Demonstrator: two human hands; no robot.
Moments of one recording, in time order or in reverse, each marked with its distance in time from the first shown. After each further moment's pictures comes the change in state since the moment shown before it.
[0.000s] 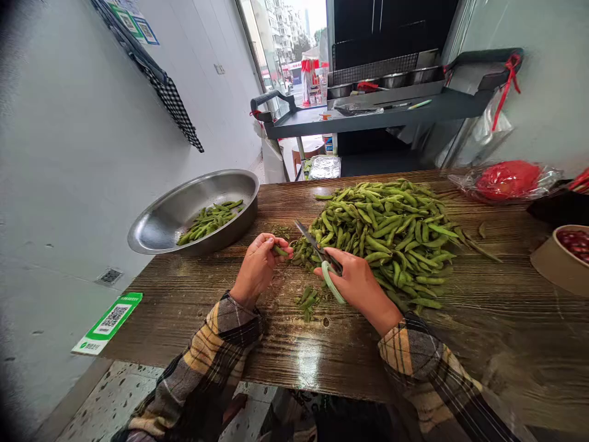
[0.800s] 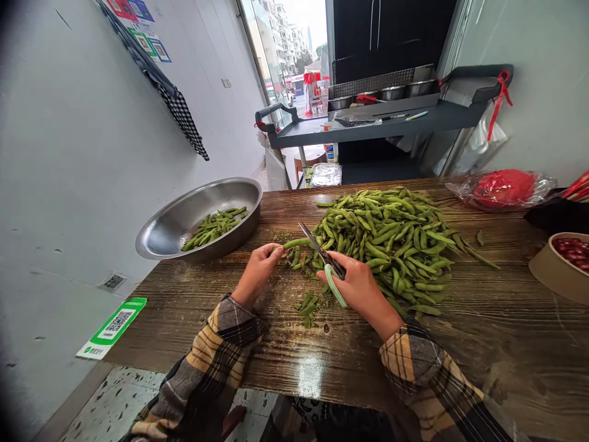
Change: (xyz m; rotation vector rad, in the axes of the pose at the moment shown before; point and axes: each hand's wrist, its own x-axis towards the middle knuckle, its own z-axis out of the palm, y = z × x) left_hand 0.016 -0.010 -0.024 0.664 0.001 0.156; right_hand 0.002 0.004 -0.001 0.081 0.005 0.077
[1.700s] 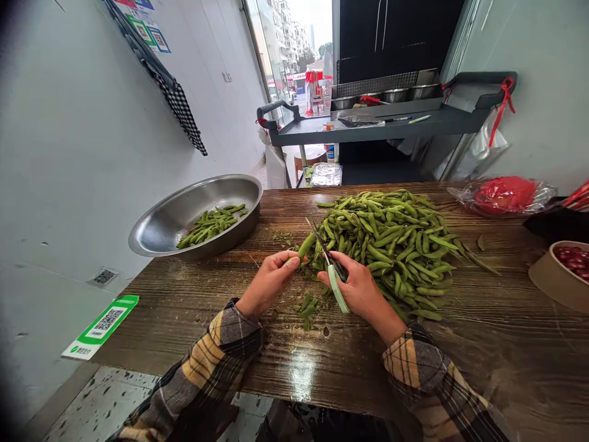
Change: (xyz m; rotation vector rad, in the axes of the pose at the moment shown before) left_hand -0.026 0.036 0.021 -0.374 -0.209 -0.091; right_hand -0.001 -0.005 -0.003 0.084 -0.074 0.052
